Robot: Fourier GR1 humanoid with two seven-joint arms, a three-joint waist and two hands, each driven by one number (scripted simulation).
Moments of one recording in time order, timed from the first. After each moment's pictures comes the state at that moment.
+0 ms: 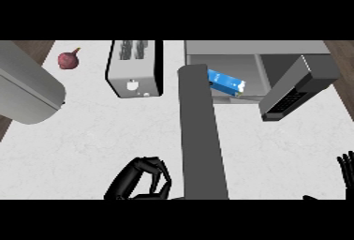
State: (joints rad) left arm 0.08 0.01 -0.34 -1.42 -0.20 -0.20 -0.39; right arm 0.03 -0.37 -0.28 -0.72 -0.21 0.19 -0.98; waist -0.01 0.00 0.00
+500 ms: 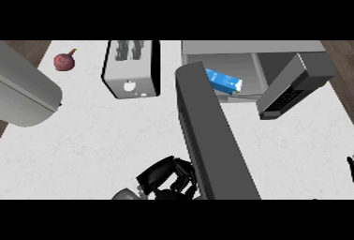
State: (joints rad) left arm -0.16 0.00 -0.53 -1.15 -0.22 -0.28 -0.23; right arm 0.05 -0.42 -0.27 -0.73 -0.23 0.23 -0.97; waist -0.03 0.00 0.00
